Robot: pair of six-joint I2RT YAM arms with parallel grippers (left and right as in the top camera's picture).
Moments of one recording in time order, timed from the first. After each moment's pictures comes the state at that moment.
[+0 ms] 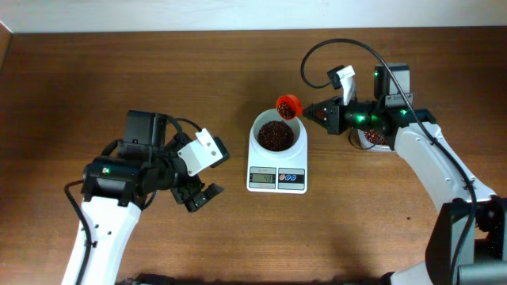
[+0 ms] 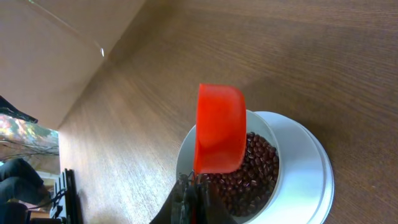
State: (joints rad) left arm -0.15 1.18 1.14 -1.11 0.44 0.81; right arm 0.08 1.69 1.16 -0.34 -0.95 -0.04
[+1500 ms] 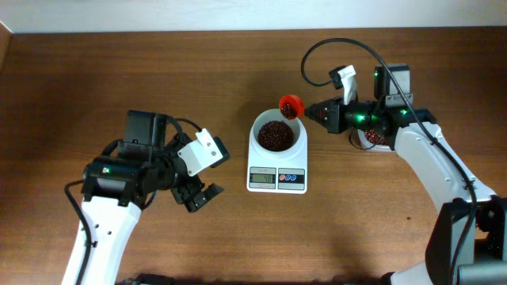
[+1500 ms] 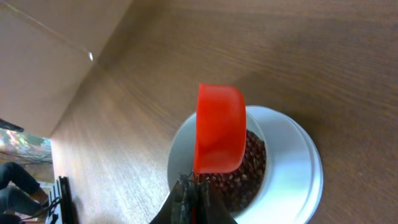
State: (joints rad) left arm -0.15 1.18 1.14 -1.11 0.44 0.81; right arm 0.08 1.69 1.16 -0.34 -0.91 0.00
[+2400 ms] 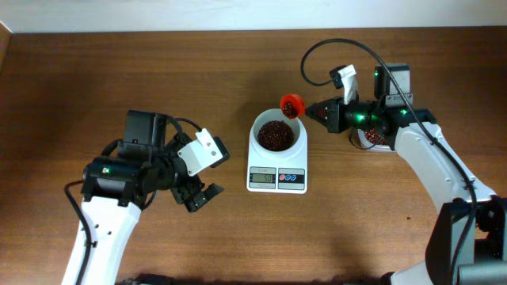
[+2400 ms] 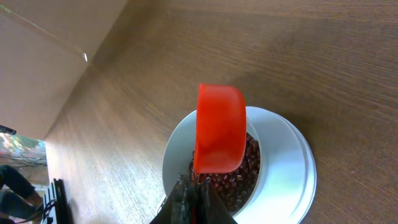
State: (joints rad) left arm -0.15 1.18 1.14 -1.11 0.44 0.81; right arm 0.08 1.69 1.16 -0.34 -0.89 0.01
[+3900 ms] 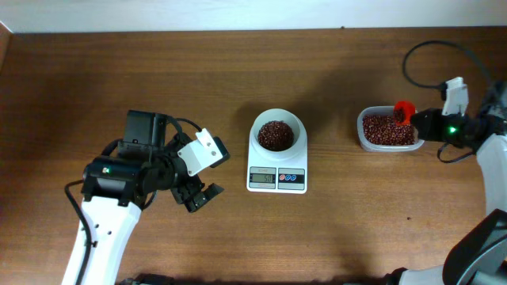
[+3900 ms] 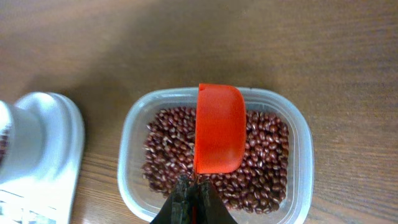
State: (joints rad) left arm -0.15 1.18 1.14 -1.11 0.44 0.81; right arm -0.43 1.63 1.20 -0.65 -0.55 -0.25
